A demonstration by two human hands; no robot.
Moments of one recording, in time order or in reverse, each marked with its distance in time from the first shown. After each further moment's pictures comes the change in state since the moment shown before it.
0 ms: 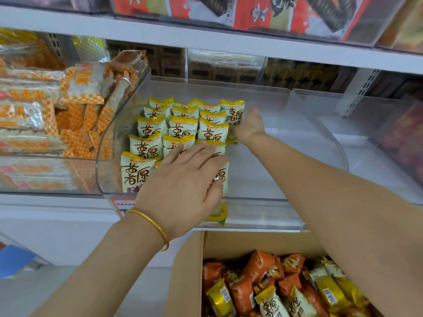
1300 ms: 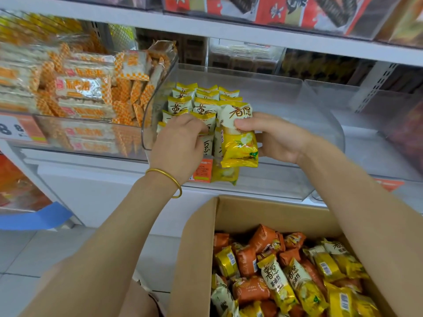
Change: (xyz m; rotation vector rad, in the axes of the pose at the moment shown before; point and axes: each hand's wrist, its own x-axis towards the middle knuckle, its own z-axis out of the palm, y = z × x) left_hand -0.023 -0.011 -0.018 -0.242 0.303 -0.308; right_hand -0.133 -0.020 -0.066 0.365 -0.762 -0.042
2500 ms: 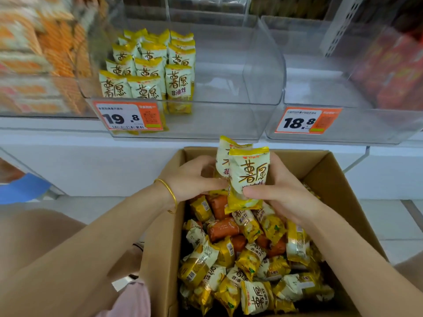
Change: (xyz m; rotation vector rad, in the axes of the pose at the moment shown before) left_hand -0.107 0.083 0.059 -0.778 -0.914 -0.467; right_hand -0.169 0.145 0.015 0.291 0.153 -0.063
